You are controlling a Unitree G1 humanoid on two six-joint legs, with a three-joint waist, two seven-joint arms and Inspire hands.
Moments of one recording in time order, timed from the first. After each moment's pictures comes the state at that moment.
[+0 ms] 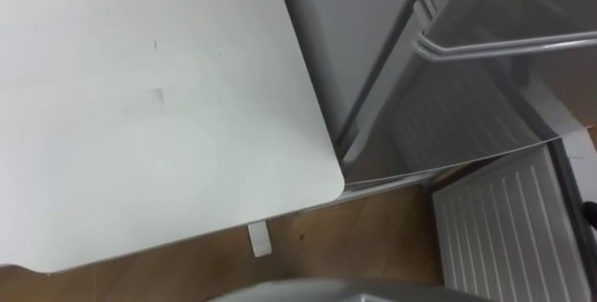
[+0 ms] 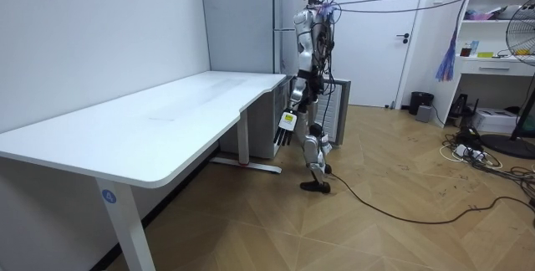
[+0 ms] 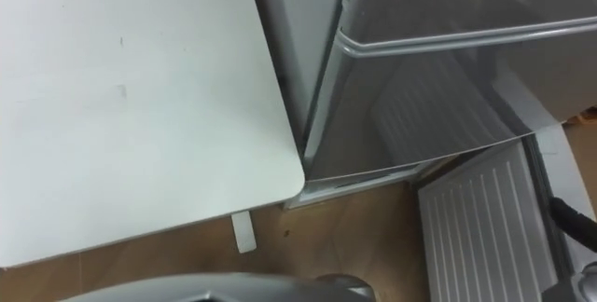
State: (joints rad) left arm 0.29 0.23 0.35 1.11 -0.03 -0.07 0.15; right arm 0.20 -0.36 -0.57 0.76 0.40 -0.13 -0.31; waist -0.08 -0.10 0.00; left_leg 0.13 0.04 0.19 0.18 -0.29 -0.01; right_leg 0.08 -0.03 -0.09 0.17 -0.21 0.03
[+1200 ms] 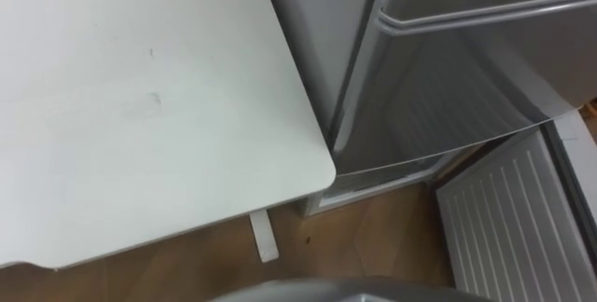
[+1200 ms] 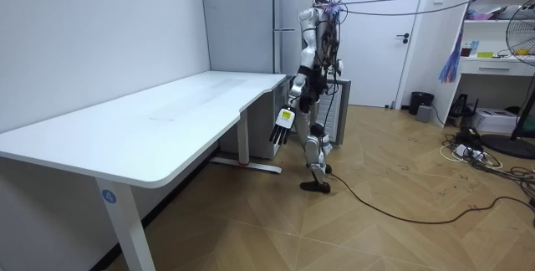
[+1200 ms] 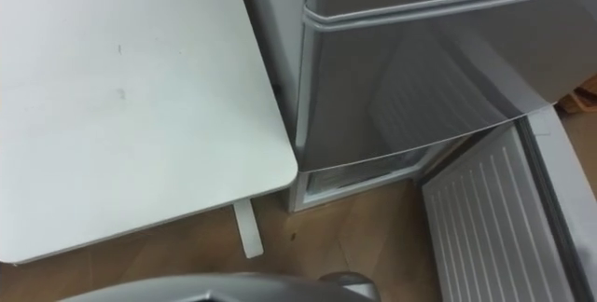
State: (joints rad) left arm 0.31 0.30 0.43 1.08 0.05 0.01 0.09; right arm 0.09 -0.57 -0.76 1.13 0.59 -0.04 -0.35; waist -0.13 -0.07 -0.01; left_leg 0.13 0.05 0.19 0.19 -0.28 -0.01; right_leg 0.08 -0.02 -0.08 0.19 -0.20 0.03
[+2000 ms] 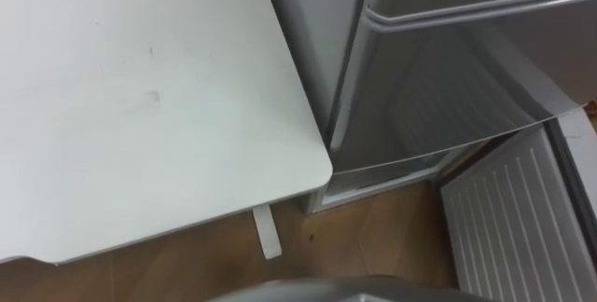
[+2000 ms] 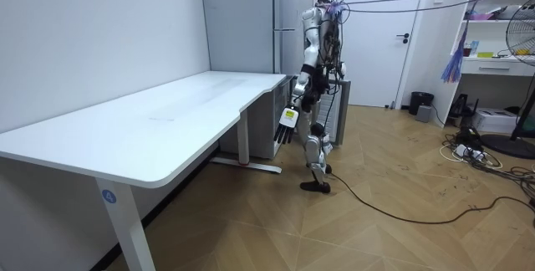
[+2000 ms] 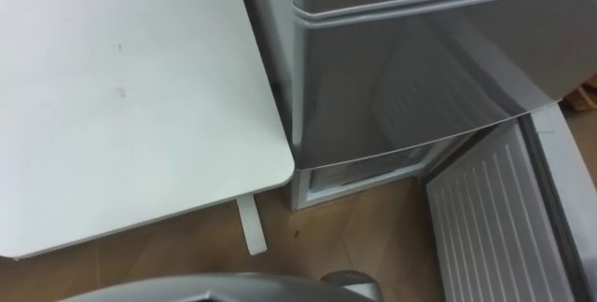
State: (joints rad) left arm 0.32 0.31 0.43 1.08 0.08 0.02 0.03; right arm 0.10 -0.58 -0.76 1.20 0.67 -0.04 -0.28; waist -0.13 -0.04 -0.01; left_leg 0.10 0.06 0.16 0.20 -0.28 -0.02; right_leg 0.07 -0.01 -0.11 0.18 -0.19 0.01
